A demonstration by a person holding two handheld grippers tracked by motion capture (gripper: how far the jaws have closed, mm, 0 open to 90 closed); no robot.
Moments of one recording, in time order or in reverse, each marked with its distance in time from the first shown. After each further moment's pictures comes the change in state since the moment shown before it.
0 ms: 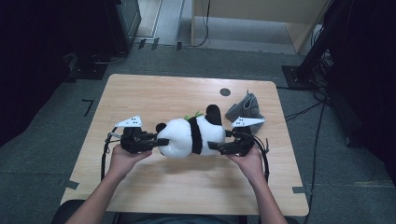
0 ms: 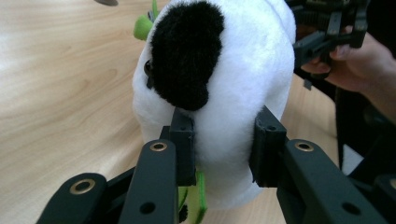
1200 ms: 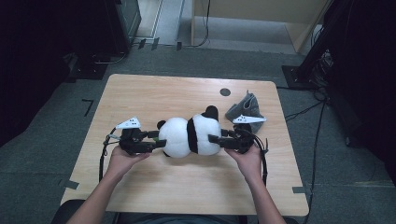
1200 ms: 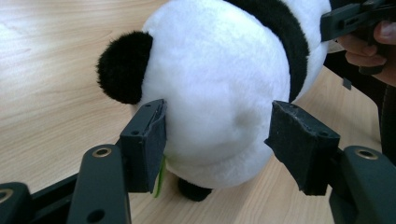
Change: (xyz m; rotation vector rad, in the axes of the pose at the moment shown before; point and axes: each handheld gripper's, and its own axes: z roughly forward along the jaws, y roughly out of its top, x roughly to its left) left arm 0.012 -0.016 0.003 -0.011 0.137 -0.002; right arm -0.004 0.005 0.005 -0.063 -0.025 0.126
